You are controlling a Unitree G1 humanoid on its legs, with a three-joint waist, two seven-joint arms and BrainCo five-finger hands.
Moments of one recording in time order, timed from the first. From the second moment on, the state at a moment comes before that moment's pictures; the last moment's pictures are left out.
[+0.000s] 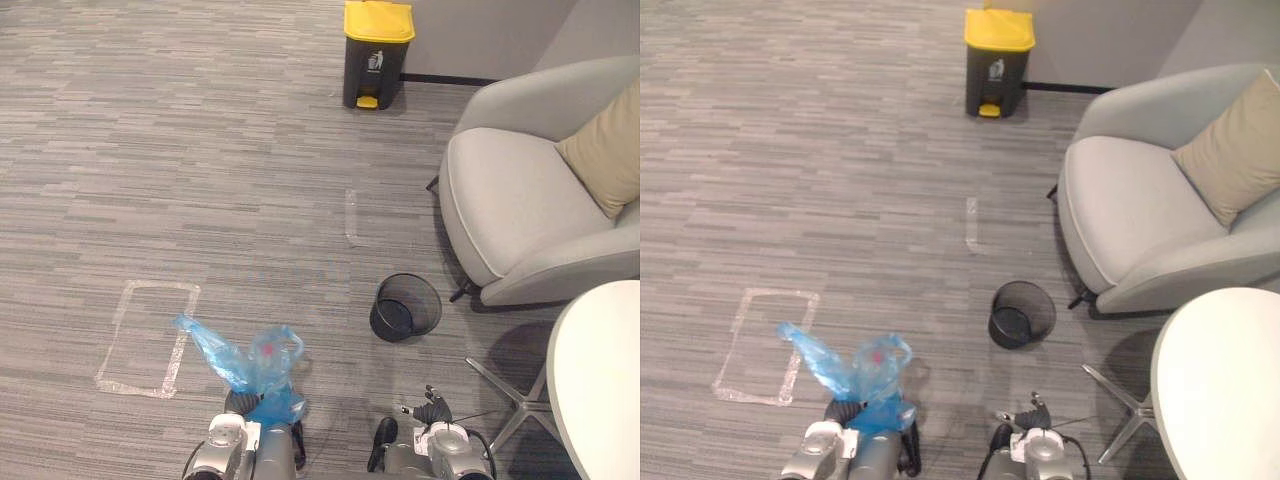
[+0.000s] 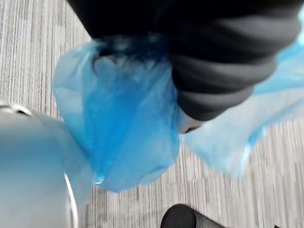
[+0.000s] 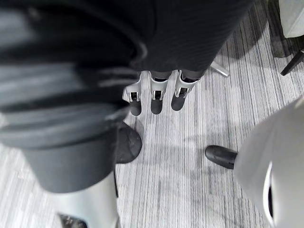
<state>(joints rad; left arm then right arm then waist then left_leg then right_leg) -0.02 0.13 -0.07 0.94 -0.02 -0.10 0.13 -0.05 -0.04 -0.12 0.98 -0.09 -0.05 -0.17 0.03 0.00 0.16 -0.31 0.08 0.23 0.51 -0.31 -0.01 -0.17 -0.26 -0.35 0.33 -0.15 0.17</state>
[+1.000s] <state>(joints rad) -0.04 0.05 -0.01 0.92 0.01 -0.10 0.12 -0.06 -0.01 -0.18 0.96 -0.11 -0.03 -0.18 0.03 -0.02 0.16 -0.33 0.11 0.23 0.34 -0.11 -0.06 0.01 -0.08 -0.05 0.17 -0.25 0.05</state>
